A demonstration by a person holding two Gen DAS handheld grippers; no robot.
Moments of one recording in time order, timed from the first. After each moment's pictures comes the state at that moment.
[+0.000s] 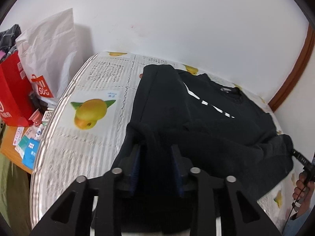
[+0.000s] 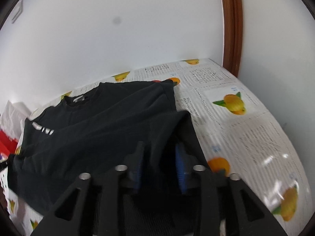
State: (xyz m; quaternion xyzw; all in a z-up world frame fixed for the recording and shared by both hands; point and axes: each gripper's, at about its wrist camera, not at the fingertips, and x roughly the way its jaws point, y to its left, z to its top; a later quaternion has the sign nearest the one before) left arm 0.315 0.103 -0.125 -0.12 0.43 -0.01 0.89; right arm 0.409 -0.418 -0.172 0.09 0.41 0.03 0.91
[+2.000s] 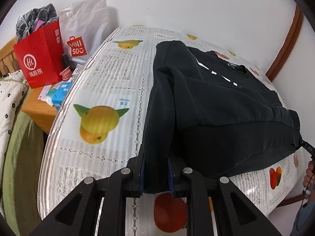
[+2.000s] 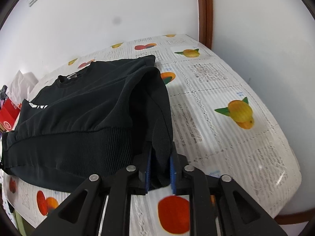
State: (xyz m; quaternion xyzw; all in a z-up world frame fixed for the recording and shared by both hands) left arm 0.132 0.096 -0.147 -0.10 0.47 0.02 0.88; right arm 0.239 -0.465 -0.184 0.07 0.45 0.01 0.89
